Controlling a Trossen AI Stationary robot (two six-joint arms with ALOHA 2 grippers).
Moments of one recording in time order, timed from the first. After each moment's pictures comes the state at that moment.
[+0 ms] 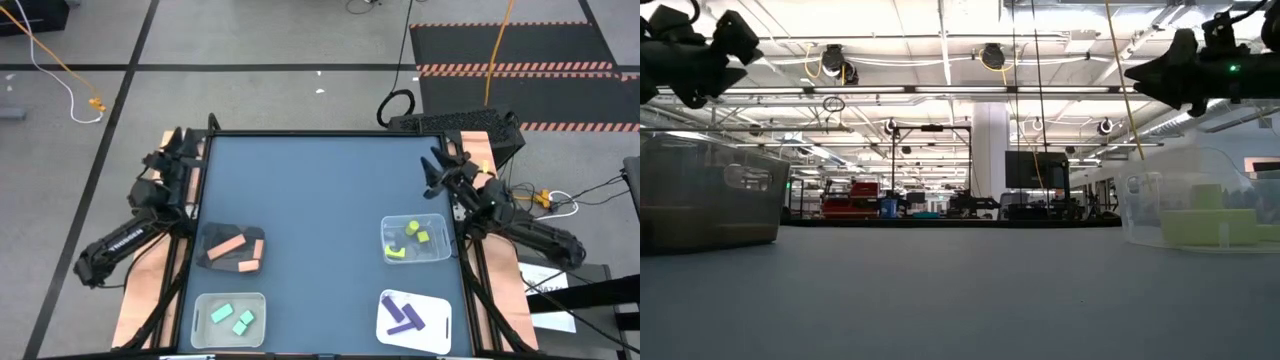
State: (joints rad) left arm 0.66 0.02 0.01 0.59 -0.57 -0.16; right arm -0.38 0.00 0.02 0.30 0.34 0.04
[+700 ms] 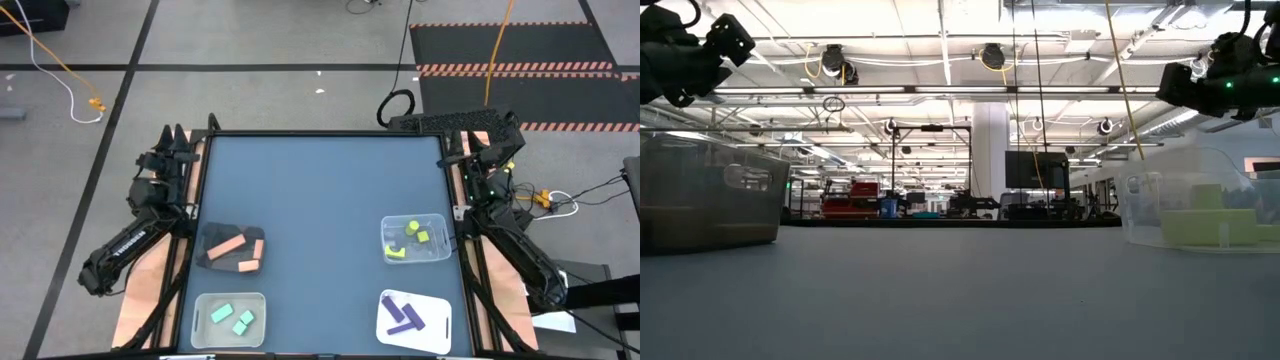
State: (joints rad) left arm 0.81 0.00 0.01 0.62 -0.58 -0.16; right arm -0.95 0.00 0.02 0.30 0.34 0.04
